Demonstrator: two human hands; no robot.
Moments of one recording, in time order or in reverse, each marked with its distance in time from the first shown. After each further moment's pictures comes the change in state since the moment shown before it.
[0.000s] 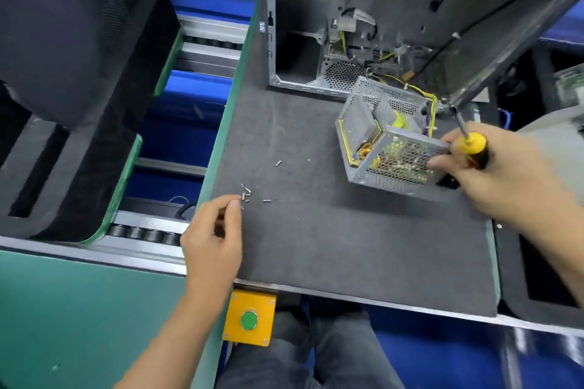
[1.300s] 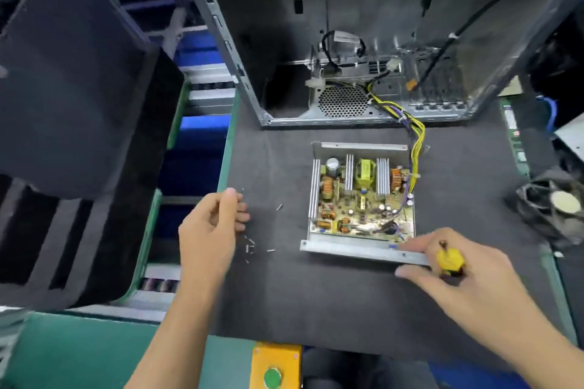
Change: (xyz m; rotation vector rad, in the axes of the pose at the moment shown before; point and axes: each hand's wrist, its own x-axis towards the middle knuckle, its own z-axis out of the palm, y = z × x) left_hand 0.090 0.038 0.022 -0.028 -0.161 -0.245; right_hand -0.067 -0.009 0.060 0.414 -0.118 0.297
